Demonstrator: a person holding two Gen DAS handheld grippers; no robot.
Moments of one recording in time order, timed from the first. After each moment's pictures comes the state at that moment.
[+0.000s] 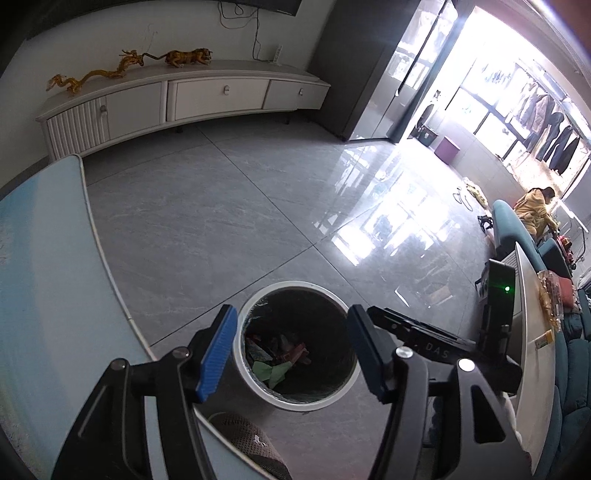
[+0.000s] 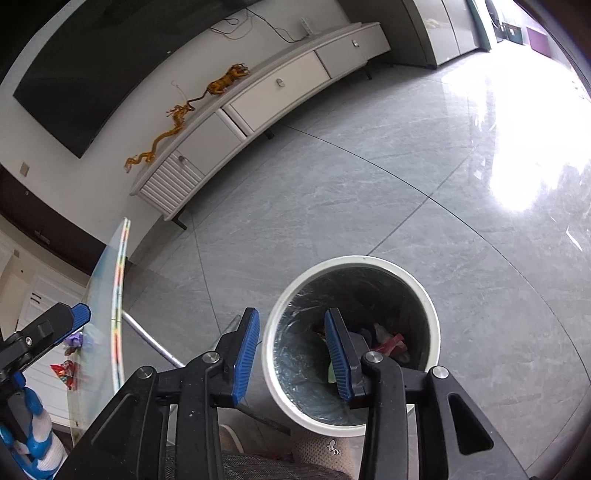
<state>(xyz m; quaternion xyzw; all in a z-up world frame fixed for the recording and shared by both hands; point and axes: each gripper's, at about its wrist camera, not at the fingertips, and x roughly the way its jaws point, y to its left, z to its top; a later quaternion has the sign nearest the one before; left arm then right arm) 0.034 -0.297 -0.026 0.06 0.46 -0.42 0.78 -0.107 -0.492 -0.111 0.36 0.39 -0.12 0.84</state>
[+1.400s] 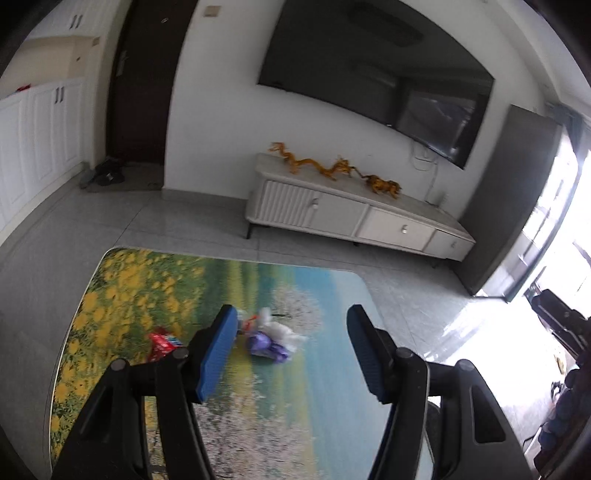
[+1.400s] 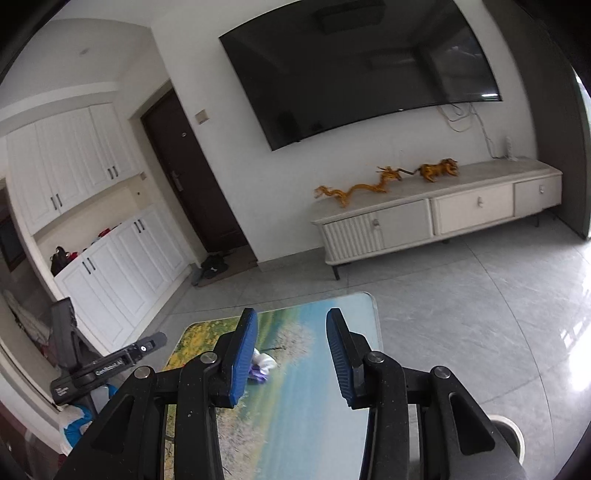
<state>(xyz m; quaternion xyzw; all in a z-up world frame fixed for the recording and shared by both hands) 0.107 0.063 0.105 -0.10 0.34 -0.13 0.93 0.015 -0.265 0.140 0.17 0.25 0.12 0.95</state>
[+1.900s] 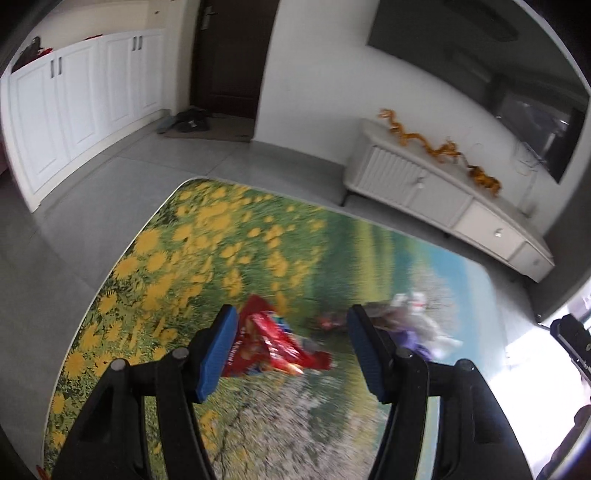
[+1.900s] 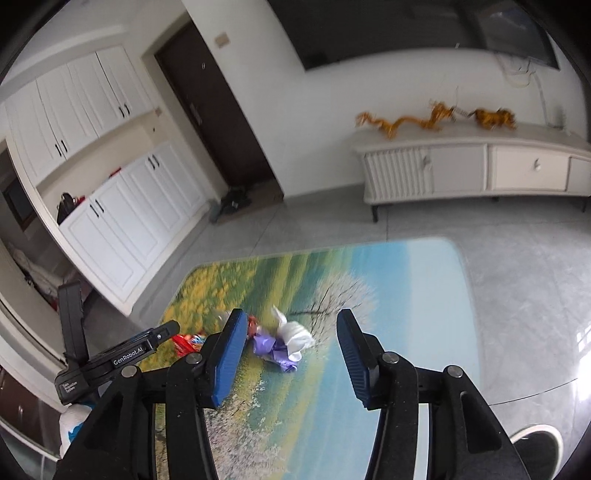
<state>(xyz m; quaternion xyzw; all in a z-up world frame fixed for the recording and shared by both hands) 0.174 0.129 -0.019 -0.12 0.41 0.04 0.90 0.144 -0.160 0.024 0.14 0.36 0.20 0.90</state>
